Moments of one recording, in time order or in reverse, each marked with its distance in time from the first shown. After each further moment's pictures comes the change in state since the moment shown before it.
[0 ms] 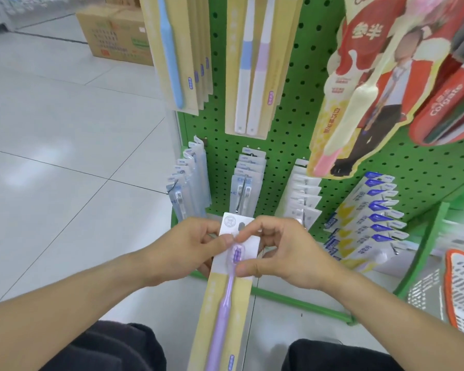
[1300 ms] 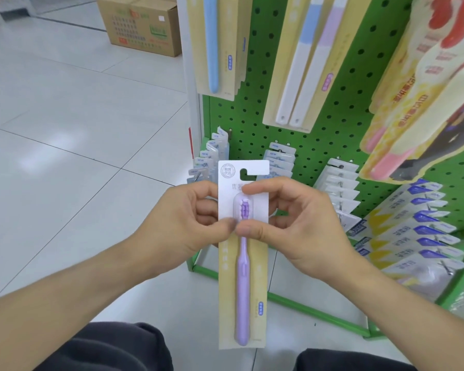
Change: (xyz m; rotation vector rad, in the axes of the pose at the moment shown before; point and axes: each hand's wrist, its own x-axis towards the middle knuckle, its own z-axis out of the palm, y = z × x) left_hand -0.013 0.002 -0.032 -0.201 0.311 0.208; right_hand 0.038 -0.028 0.027 0.051 0.190 -0.290
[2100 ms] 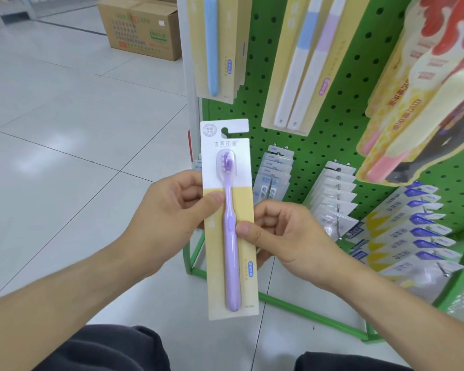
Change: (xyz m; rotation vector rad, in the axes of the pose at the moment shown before) left_hand -0.001 0.006 -0.002 -0.102 0.167 0.067; right_hand -0.003 0.006 0.003 0.147 -0.144 0.270
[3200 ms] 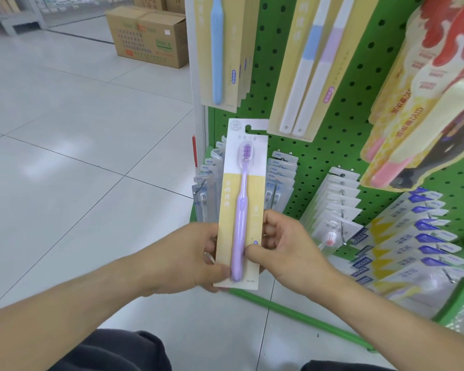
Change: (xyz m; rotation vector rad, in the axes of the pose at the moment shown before) left_hand -0.012 -0.013 -0.007 0.433 -0.443 -0.284; right_hand 0.004 0.025 0.010 -0.183 0.115 0.026
